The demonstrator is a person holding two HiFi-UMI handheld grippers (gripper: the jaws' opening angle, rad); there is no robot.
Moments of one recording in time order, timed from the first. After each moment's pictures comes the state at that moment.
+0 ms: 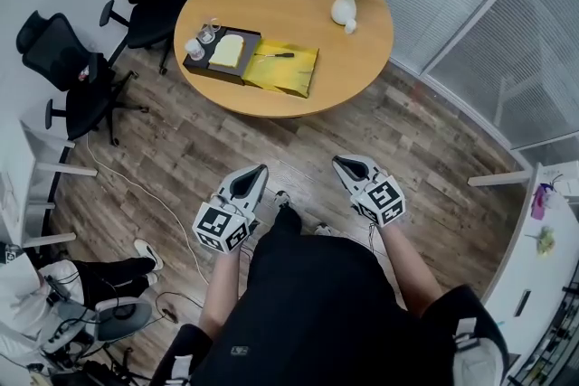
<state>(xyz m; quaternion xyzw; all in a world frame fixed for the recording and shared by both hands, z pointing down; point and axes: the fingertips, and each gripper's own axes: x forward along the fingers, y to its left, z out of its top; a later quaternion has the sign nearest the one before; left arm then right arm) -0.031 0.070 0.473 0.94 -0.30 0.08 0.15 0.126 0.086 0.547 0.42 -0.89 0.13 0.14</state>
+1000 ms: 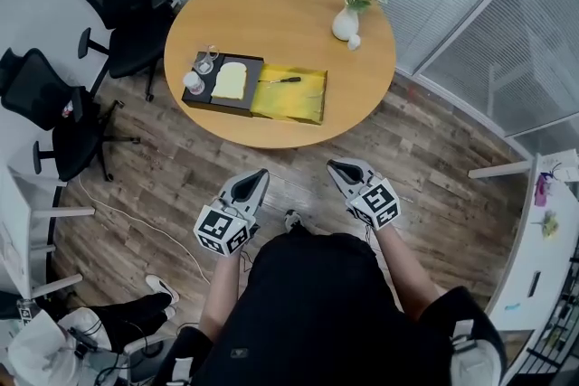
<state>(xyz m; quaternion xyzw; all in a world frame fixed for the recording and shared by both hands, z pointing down) -0.081 -0.064 0.496 0.96 -0.23 0.08 0.16 0.061 -0.032 0.560 0.47 -0.86 0.14 0.16</state>
